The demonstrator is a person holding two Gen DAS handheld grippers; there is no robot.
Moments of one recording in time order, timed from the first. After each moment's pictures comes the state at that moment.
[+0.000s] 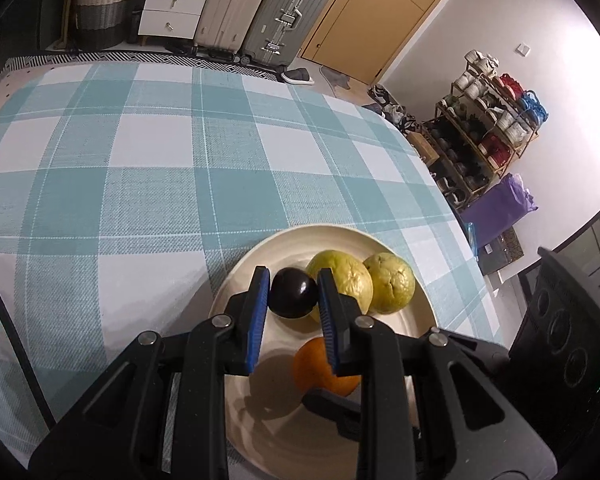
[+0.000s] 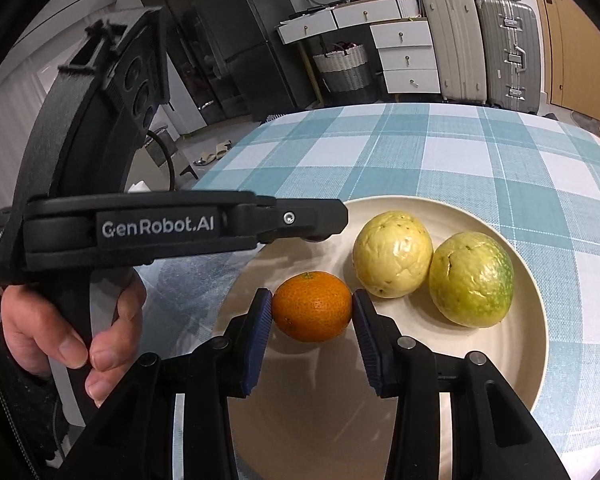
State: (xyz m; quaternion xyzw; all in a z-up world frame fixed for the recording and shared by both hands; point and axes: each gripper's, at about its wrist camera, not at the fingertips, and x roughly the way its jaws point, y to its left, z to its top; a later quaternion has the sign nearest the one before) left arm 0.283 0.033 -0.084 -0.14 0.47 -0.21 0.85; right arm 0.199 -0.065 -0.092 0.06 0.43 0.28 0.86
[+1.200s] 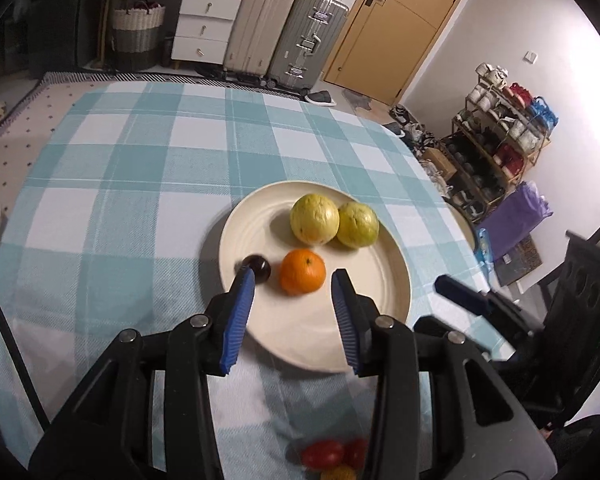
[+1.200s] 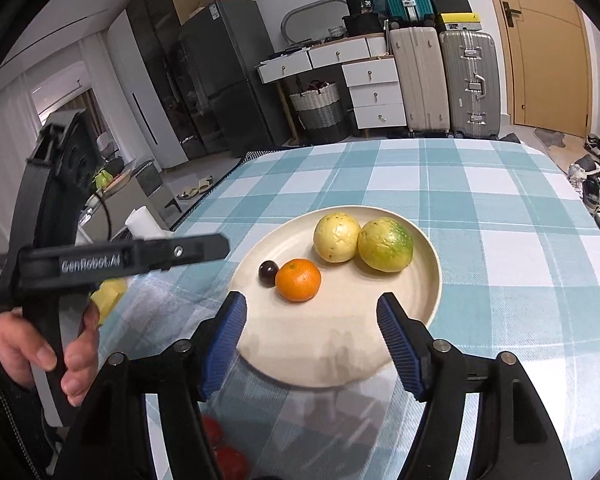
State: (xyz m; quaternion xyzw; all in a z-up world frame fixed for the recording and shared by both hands) left arm 0.149 0.043 -0.030 -0.12 0.43 -0.15 0.88; right arm 0.111 -0.125 -0.048 0.08 0.37 0.23 0.90
